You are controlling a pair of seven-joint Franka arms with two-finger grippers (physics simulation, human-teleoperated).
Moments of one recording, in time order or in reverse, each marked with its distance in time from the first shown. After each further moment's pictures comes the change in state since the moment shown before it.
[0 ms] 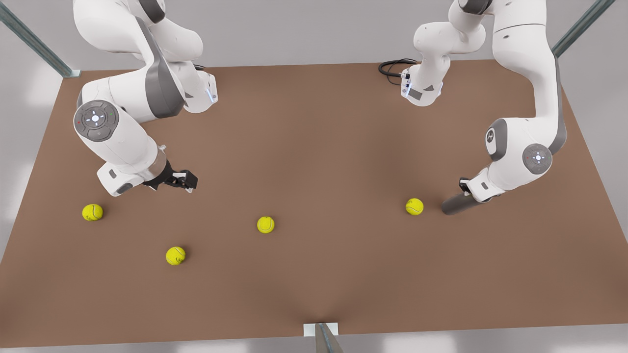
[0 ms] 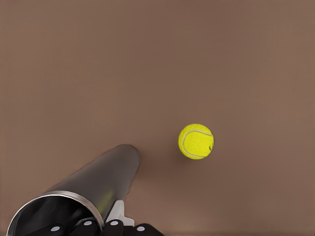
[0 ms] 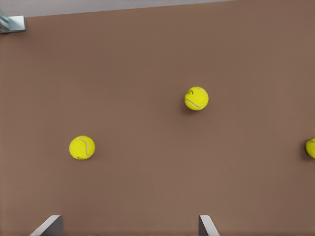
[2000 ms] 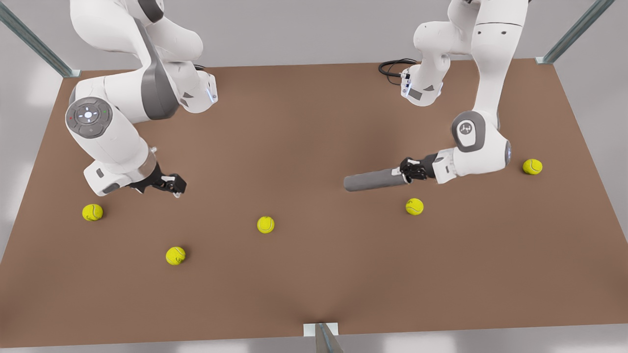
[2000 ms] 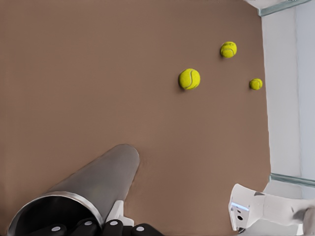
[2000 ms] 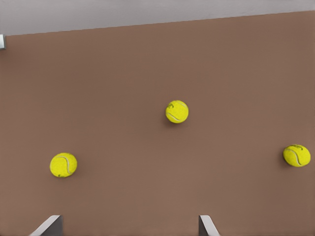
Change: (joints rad) left arm -0.066 -0.104 -0.063 -0.238 -0.885 -0.001 0.265; right arm -0.021 -0.012 -0.005 -0.009 -0.065 0.031 0.005
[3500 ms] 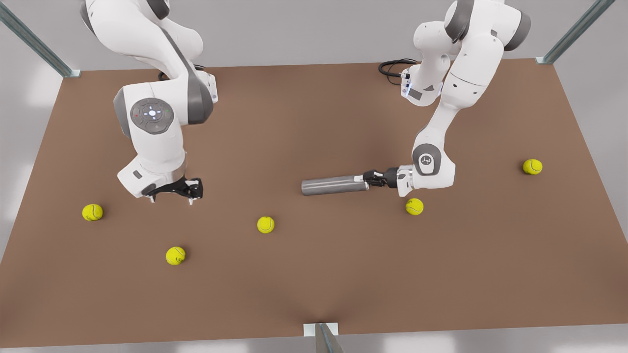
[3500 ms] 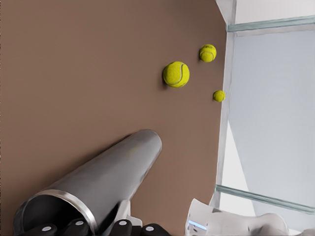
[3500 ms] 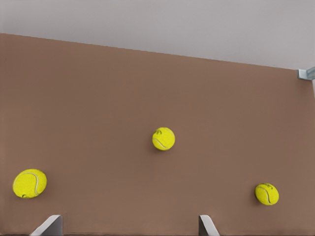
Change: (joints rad) left arm -0.010 0.354 -0.170 -0.008 -0.479 0.107 0.287; right arm 0.081 0.002 0.002 -0.080 -0.139 0.112 0.000
